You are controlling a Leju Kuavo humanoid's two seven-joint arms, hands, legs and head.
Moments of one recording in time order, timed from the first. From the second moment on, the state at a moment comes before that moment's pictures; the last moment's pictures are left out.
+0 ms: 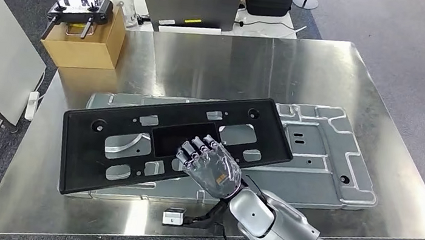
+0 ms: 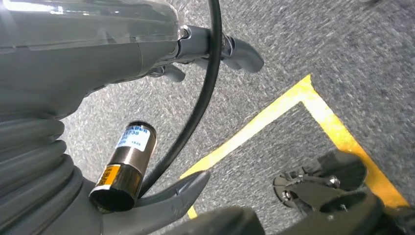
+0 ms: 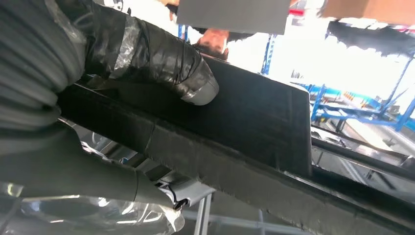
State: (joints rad) left arm -0.12 -0.04 -0.46 -0.18 -0.11 0.11 0.09; right arm -0.63 -0.17 1.07 -1.22 1.57 -0.69 0.31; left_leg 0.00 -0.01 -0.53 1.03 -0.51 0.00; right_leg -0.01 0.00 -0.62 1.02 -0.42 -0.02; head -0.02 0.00
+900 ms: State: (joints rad) left arm -0.11 -0.03 -0.46 -0.18 -0.13 0.10 0.06; right arm -0.52 -0.12 0.91 -1.23 1.56 -0.69 0.14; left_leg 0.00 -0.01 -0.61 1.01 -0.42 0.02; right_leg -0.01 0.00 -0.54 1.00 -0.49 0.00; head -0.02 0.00
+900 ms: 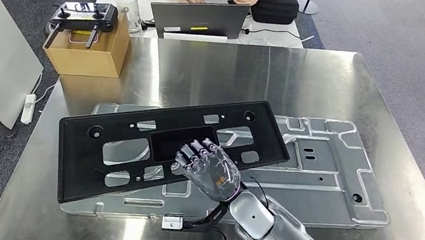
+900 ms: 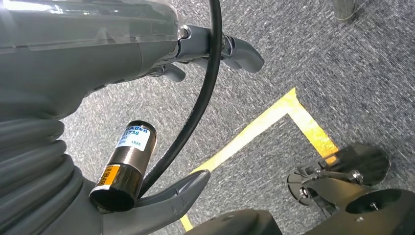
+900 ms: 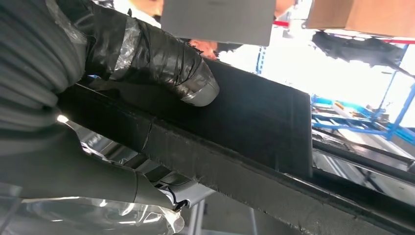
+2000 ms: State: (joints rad) left arm -0.09 -0.01 -0.43 -0.18 -0.13 0.10 0.03; right arm -0.33 -0.03 0.65 -1.24 1.53 -0.69 0.01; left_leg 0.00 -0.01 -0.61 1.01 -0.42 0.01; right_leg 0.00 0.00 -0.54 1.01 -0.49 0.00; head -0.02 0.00
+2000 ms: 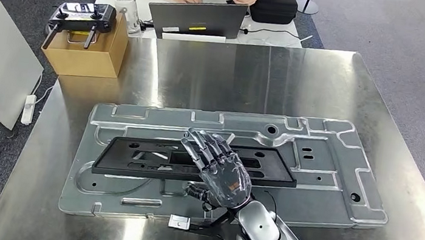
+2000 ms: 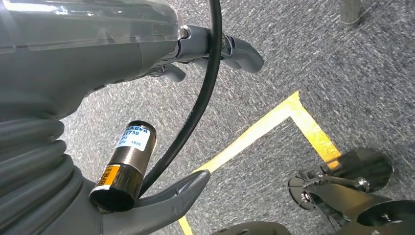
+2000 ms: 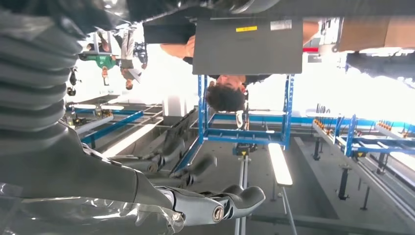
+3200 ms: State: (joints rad) left arm -0.07 -0.02 -0.42 -0.18 -0.15 0.09 0.00; right arm -0.34 -0.03 0.63 -1.27 1.54 -0.69 0.00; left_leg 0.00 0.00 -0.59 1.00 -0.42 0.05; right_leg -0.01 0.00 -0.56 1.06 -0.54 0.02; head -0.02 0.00
